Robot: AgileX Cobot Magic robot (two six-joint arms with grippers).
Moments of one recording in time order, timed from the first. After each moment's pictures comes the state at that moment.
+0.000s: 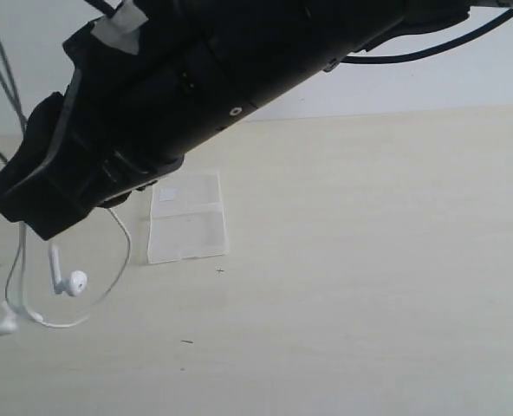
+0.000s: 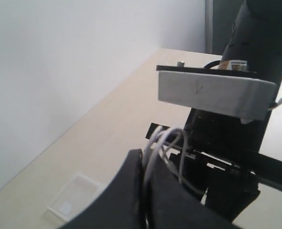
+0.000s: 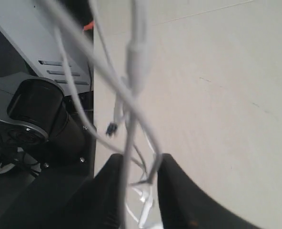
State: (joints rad) left arm -0.05 0.78 -1.09 -0.81 0.96 0.93; right arm 0.84 1.60 -1.38 0.96 0.87 -0.99
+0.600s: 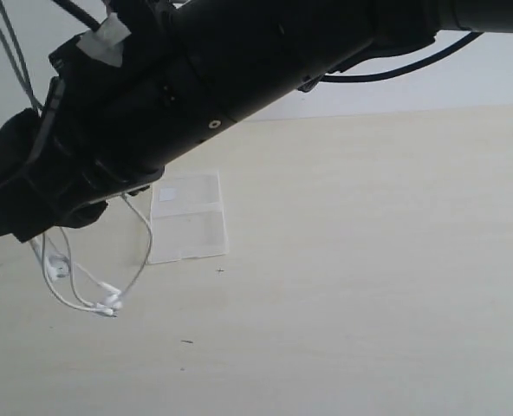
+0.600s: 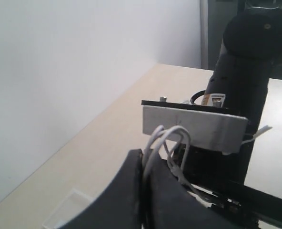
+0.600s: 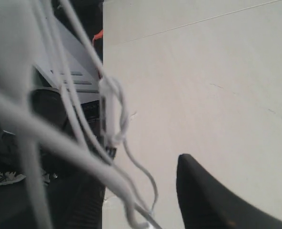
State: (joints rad) left arm -0.05 0.78 -1.09 -0.88 0.94 0.97; right arm 0.84 1.64 -1.38 1.05 0.87 -1.05
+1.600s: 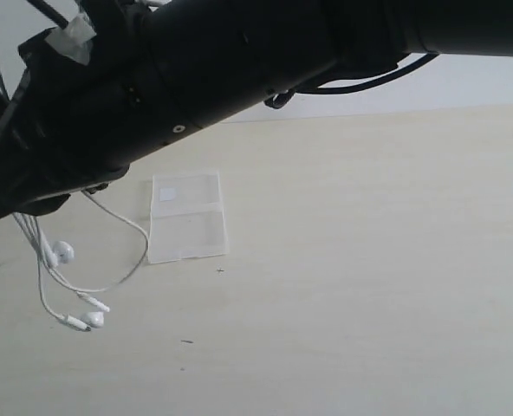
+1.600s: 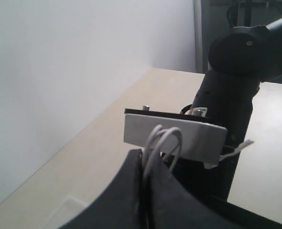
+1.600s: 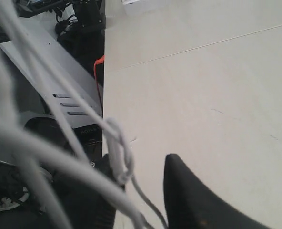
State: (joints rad) left arm -0.05 0.78 -1.09 -0.90 0.95 0.99; right arm 0.86 1.67 -1.38 1.19 0.80 -1.14
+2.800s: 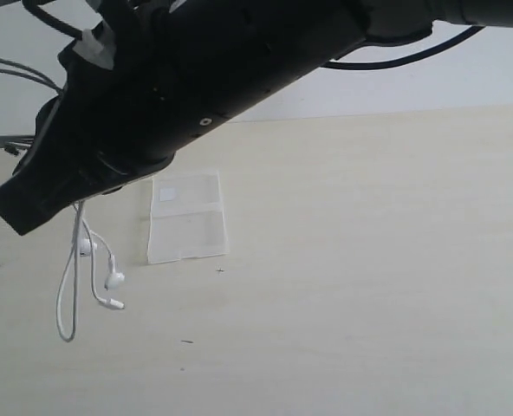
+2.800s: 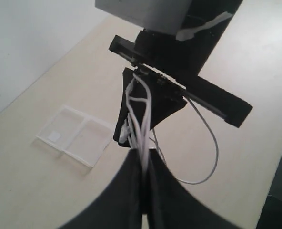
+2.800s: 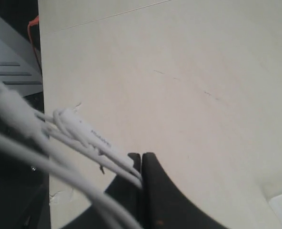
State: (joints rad) left arm -0.05 0.68 -1.09 -0.60 1.20 0.77; right arm 0.88 1.62 -1.38 0.74 0.70 -0.78
